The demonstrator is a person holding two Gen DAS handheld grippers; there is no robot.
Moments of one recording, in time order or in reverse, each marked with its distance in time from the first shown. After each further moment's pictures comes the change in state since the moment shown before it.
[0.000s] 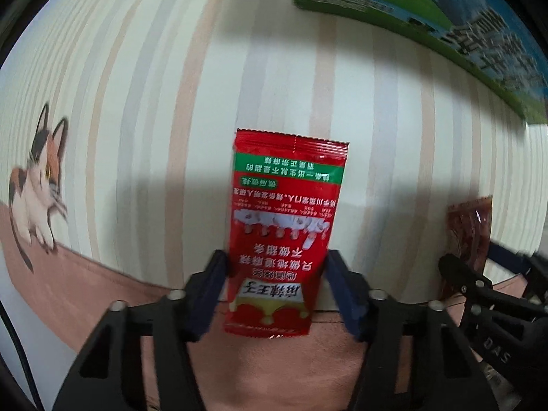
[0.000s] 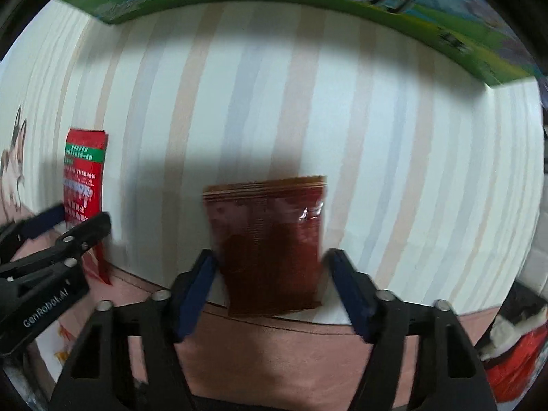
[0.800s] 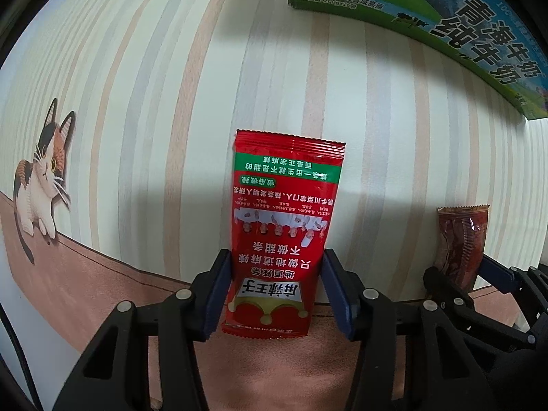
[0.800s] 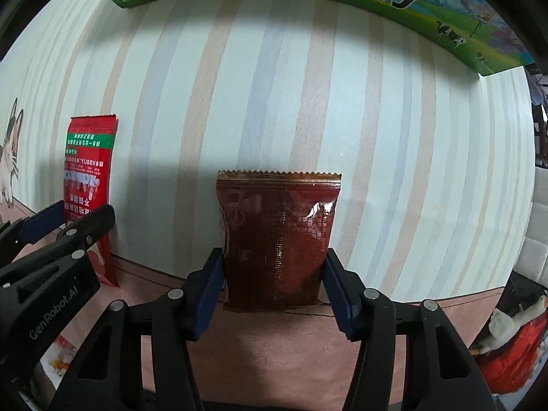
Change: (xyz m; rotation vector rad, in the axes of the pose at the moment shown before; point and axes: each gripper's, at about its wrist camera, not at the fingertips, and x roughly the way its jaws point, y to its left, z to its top) left arm -0.017 -0.009 -0.036 0.011 -0.052 0.036; right arm 0.004 0.066 -0.036 -0.001 -0.026 -0.044
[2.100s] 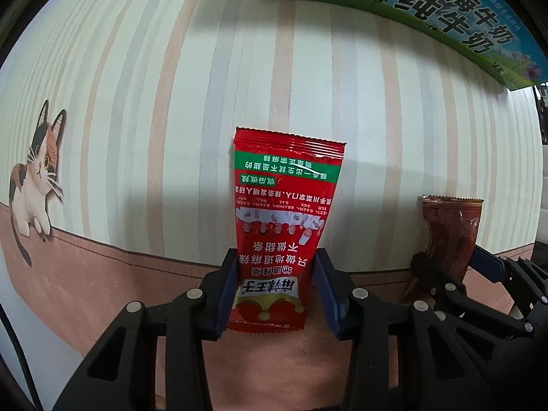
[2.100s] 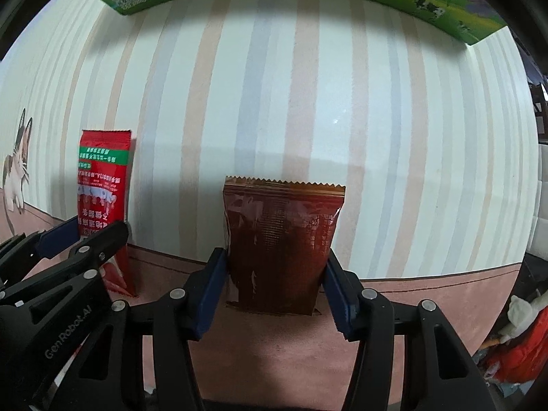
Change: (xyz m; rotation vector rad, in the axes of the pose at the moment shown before) left arm -0.019 -0.031 -0.044 0.053 0.016 -0.032; right arm -0.004 0.013 -0.049 0.064 -0.019 0.070
